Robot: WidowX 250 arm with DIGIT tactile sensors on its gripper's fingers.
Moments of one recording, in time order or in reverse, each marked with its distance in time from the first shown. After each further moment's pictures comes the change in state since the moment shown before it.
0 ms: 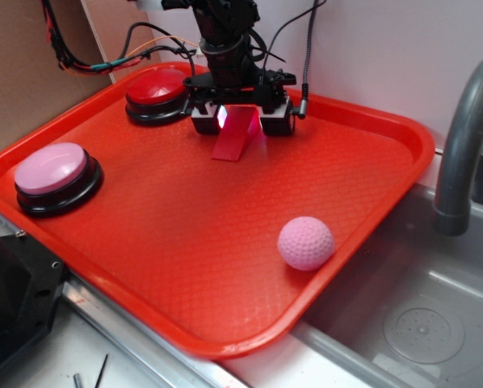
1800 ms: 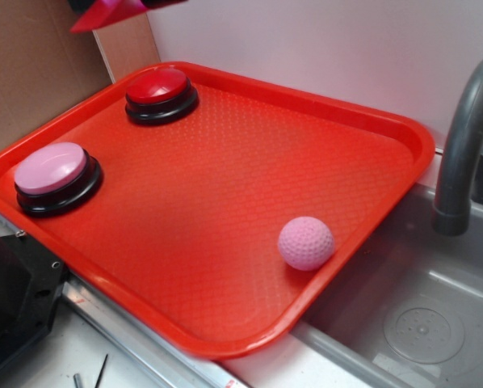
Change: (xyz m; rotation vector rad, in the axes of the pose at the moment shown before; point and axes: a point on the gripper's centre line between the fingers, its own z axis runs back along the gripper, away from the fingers) arm -0.062 0.016 0.185 -0.144 0.162 -0.192
